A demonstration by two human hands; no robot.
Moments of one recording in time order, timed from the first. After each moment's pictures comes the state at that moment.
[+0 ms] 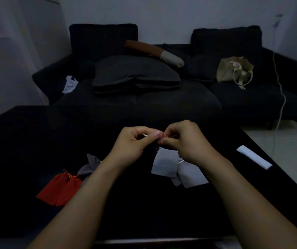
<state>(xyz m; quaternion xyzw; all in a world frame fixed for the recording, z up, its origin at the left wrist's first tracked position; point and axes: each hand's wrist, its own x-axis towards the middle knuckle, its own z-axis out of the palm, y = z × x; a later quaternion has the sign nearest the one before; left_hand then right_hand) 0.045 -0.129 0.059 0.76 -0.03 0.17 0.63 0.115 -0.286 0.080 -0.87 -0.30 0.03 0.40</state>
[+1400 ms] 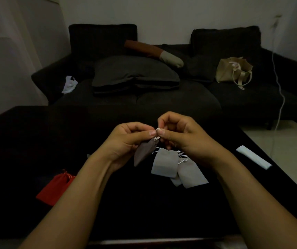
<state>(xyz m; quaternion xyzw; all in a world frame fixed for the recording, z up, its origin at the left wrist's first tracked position) 0.029 -0.127 0.088 0.63 0.05 0.07 0.77 0.103 -0.293 0.092 -0.64 -0.40 0.19 0.63</state>
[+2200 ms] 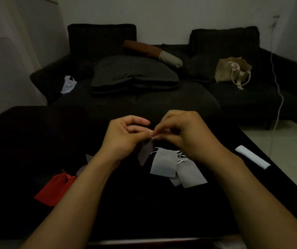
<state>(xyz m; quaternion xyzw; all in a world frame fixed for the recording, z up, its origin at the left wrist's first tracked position) 0.036 -0.124 0.084 0.72 0.07 0.17 0.67 0.103 -0.294 0.103 -0.78 -0.49 -0.11 0.36</state>
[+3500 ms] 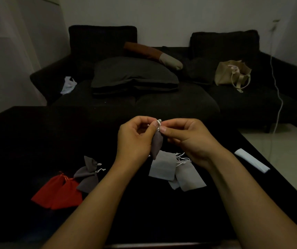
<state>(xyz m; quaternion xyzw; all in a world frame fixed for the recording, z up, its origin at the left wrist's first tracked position) 0.049 -0.158 0.072 0.72 0.06 0.32 0.61 0.113 -0.294 0.092 -0.67 -0.23 0.18 0.69</state>
